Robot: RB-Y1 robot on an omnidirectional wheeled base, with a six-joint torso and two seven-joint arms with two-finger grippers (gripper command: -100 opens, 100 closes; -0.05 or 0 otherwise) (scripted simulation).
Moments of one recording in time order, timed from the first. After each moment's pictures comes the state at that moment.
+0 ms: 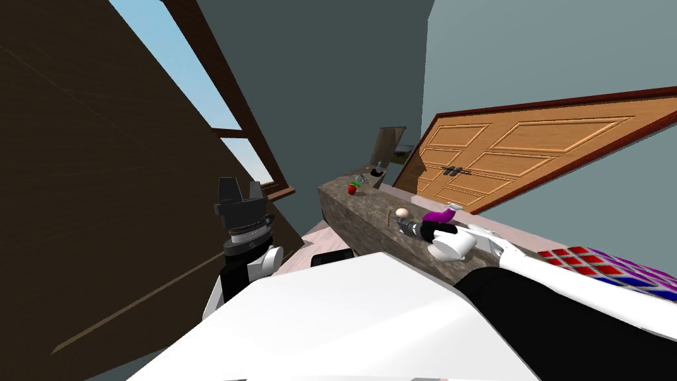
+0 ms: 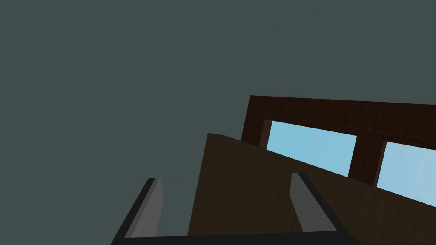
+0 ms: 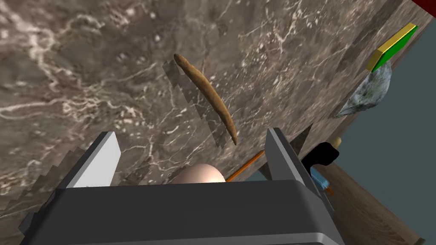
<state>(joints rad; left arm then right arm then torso) 0.46 0.00 -0.05 -2.40 -0.12 -0.57 -0.14 0.90 -1.36 -0.15 -1.95 -0.92 0.31 -0.02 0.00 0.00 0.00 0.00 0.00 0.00</state>
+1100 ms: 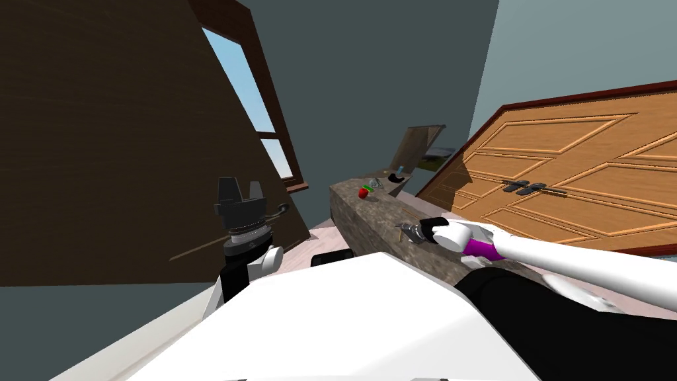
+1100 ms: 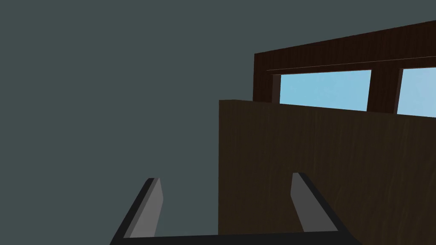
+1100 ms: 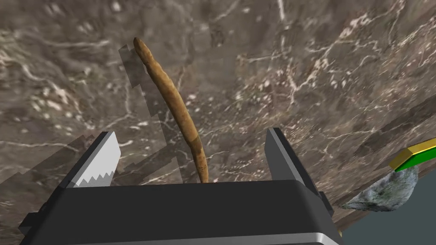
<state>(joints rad) 0.46 0.00 -0.05 -2.40 -0.12 -0.57 -0.14 0.92 -1.64 -0.05 -1.92 -1.09 0.45 -0.02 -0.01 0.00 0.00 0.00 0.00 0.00</state>
